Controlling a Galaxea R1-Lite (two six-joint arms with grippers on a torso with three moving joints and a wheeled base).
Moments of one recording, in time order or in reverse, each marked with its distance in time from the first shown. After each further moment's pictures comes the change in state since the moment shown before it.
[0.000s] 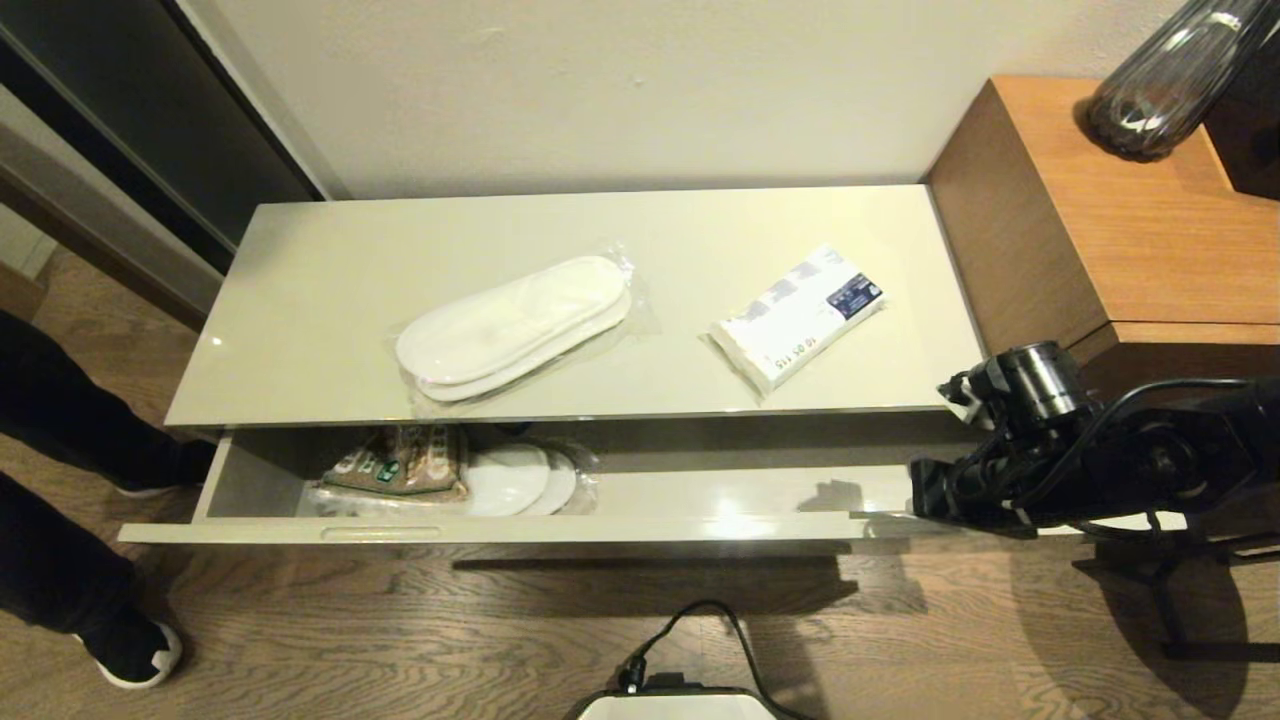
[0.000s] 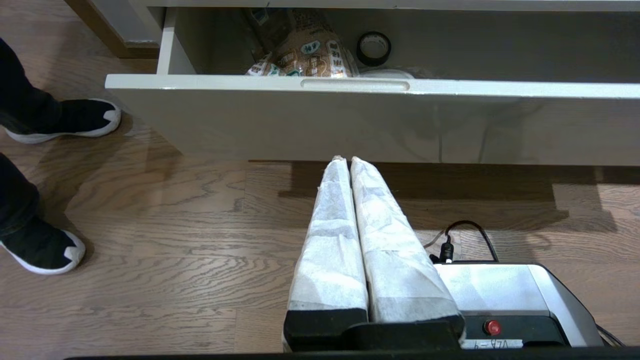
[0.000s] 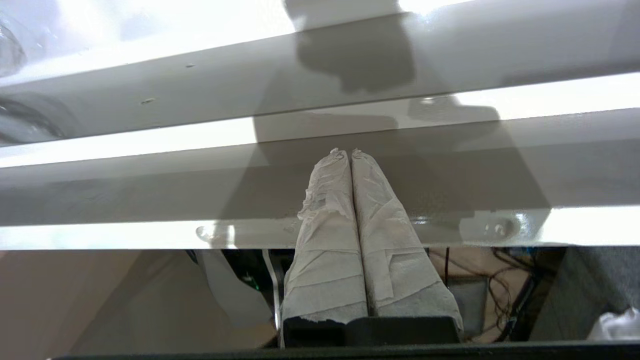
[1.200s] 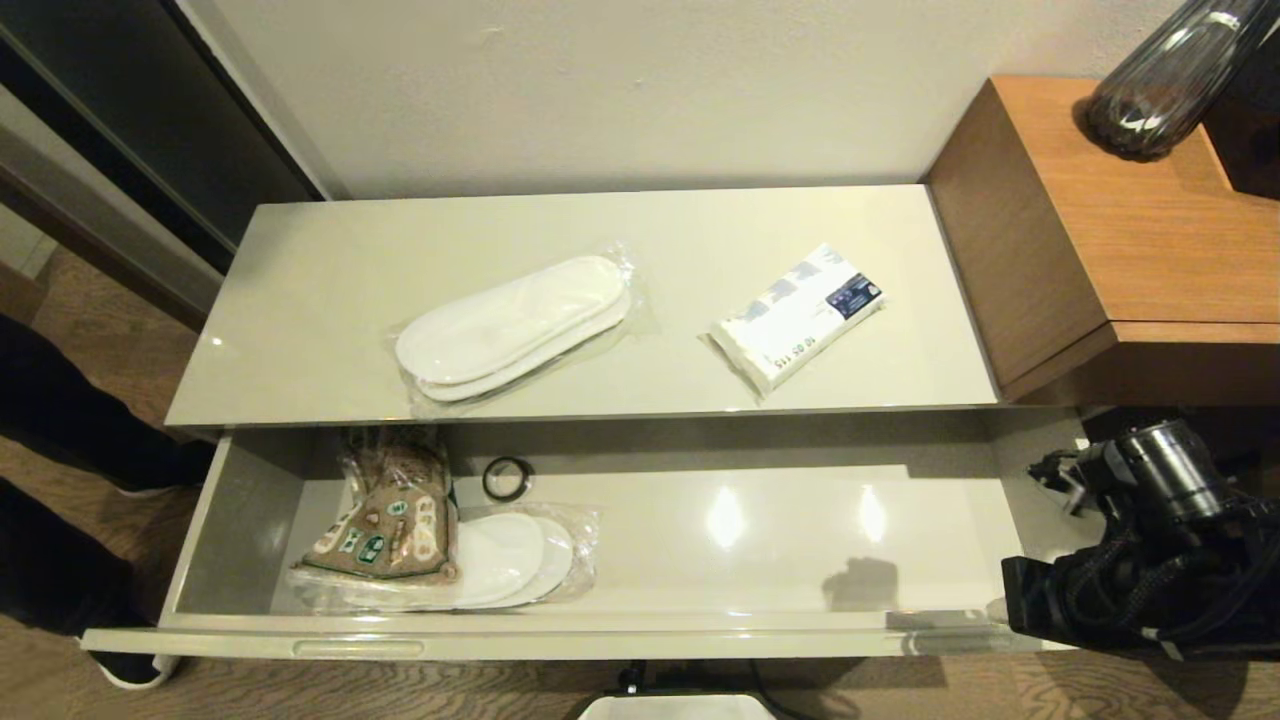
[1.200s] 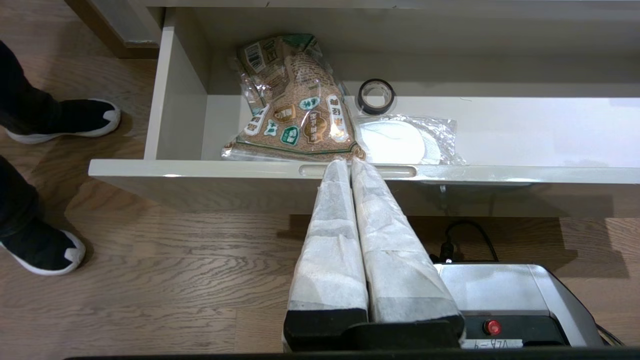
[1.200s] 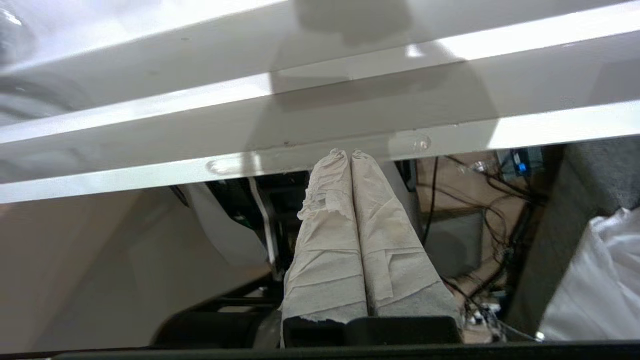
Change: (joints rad) left arm 0.001 0.000 0.000 0.000 0.000 0.000; right arm 0.003 -0.285 0.343 0.003 0.001 0.051
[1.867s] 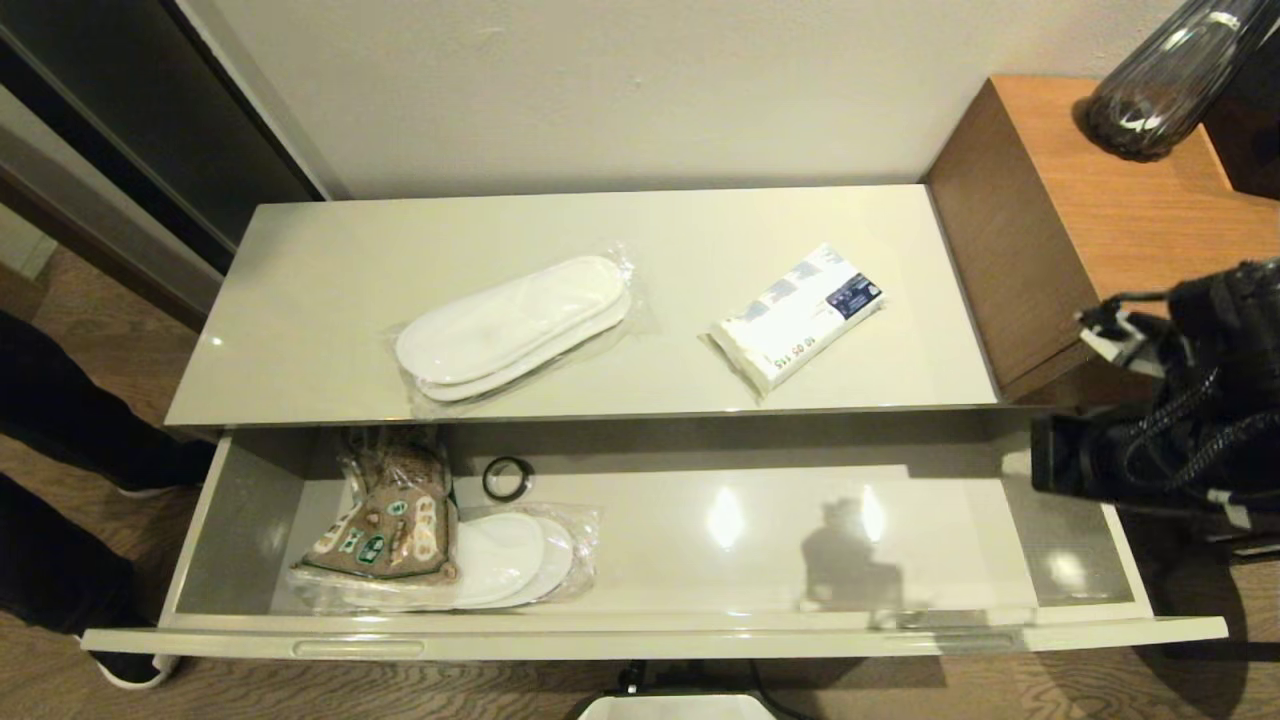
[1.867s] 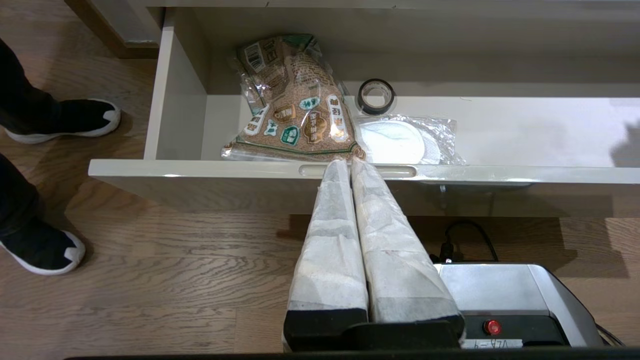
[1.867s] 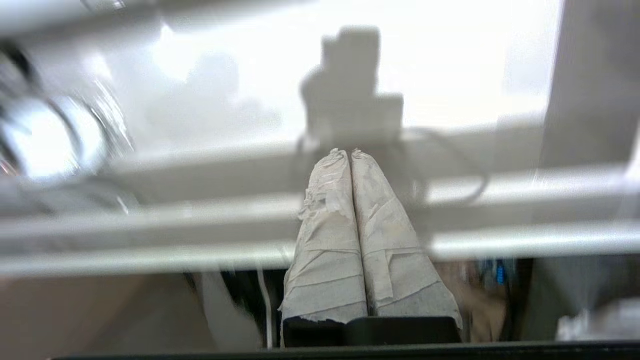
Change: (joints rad) left arm 0.000 0.000 0.000 0.000 0.000 0.001; right arm 0.025 -0.124 -0.344 0.170 -0.107 -0.073
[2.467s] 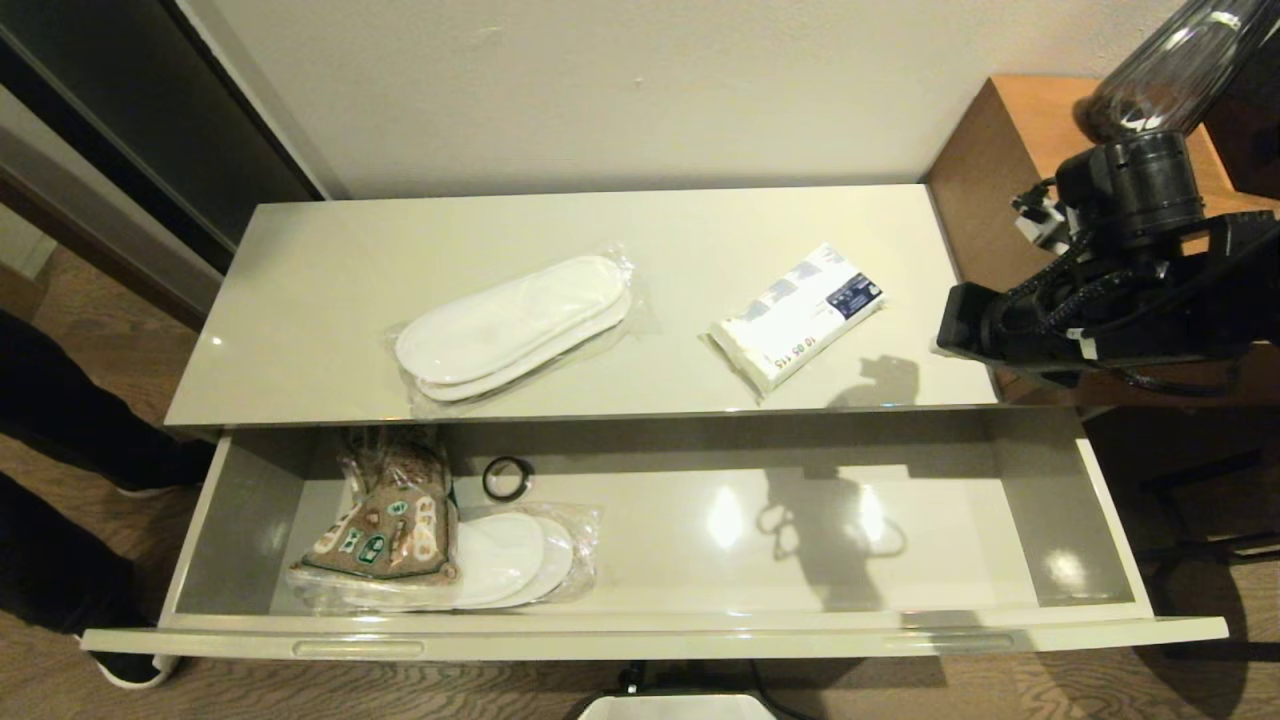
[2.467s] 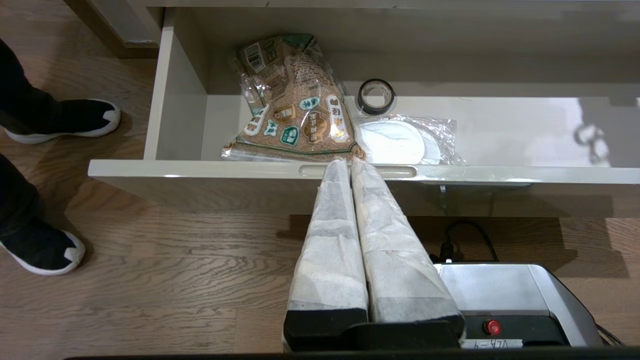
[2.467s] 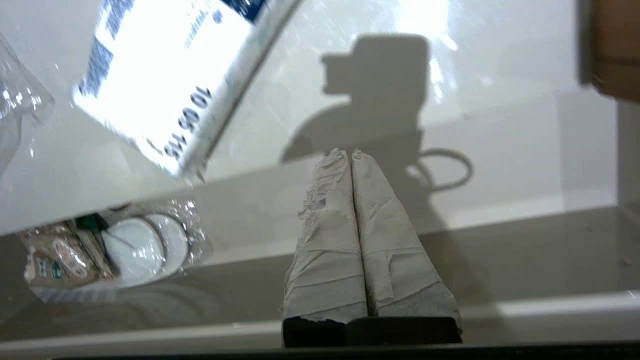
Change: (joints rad) left arm 0.000 0.000 0.000 0.000 0.000 0.000; right arm 0.034 0.251 -0.410 0.030 -0.050 0.141
